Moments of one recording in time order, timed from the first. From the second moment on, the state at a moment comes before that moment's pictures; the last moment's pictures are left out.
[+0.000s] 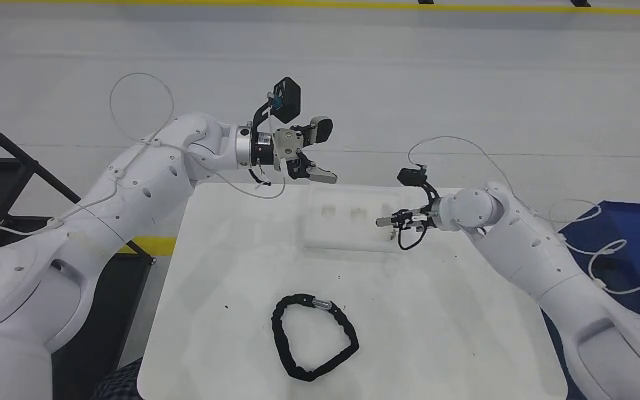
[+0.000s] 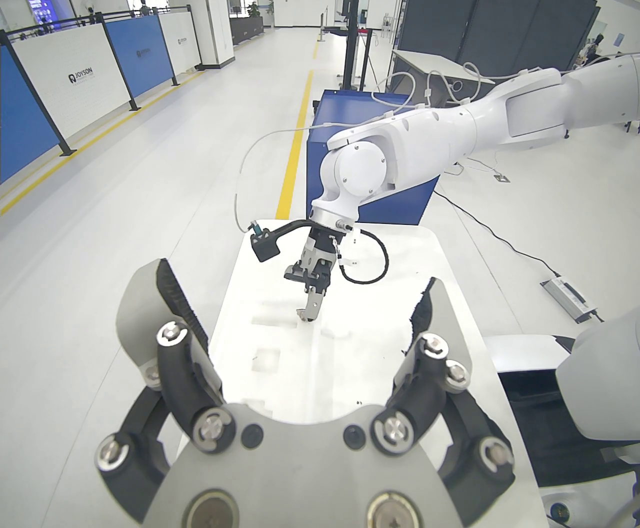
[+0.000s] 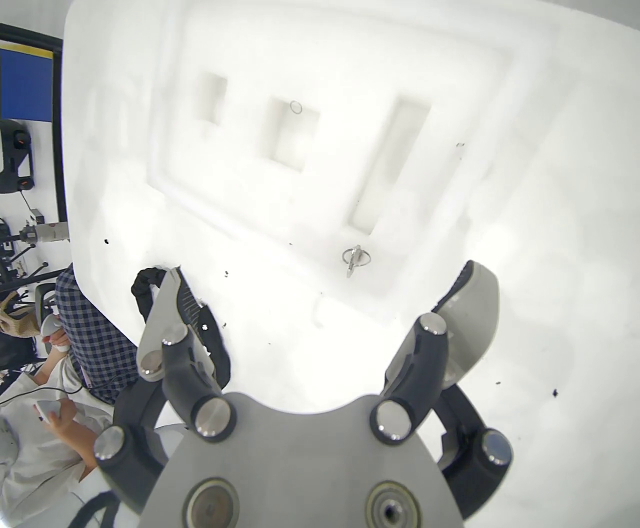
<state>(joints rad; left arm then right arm) 0.14 -0.93 -0.17 -1.10 0.35 -1.01 0.03 -0.52 -1.15 0.52 -0.89 -0.11 -0.11 0.91</state>
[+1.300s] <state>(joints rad) 0.14 -0.93 -0.17 -1.10 0.35 -1.01 0.03 -0.49 -1.27 0.43 -0.83 -0.23 -0.06 0.95</state>
